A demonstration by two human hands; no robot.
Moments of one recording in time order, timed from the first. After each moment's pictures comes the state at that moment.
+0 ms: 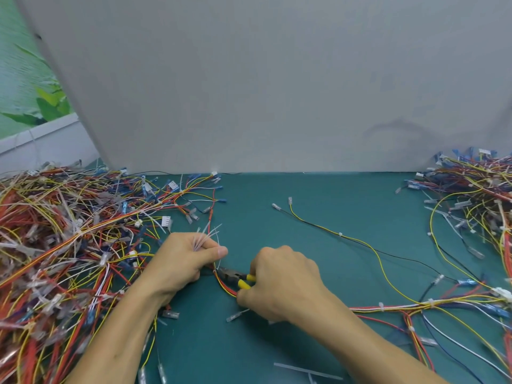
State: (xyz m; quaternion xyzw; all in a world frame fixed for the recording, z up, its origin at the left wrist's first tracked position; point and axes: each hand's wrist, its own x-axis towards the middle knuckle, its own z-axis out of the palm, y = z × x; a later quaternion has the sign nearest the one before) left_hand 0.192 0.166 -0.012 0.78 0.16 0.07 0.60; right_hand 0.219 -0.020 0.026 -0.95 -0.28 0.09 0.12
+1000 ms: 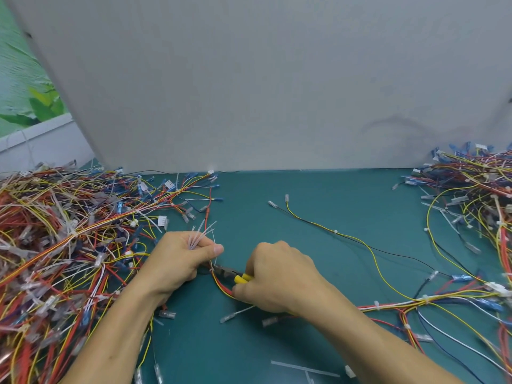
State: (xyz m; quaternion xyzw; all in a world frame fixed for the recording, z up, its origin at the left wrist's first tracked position) left_hand 0.194 0.168 -0.015 0.77 0.17 0.08 0.61; right_hand 0.225 -0.022 0.030 -0.94 -0.30 0.11 0.14
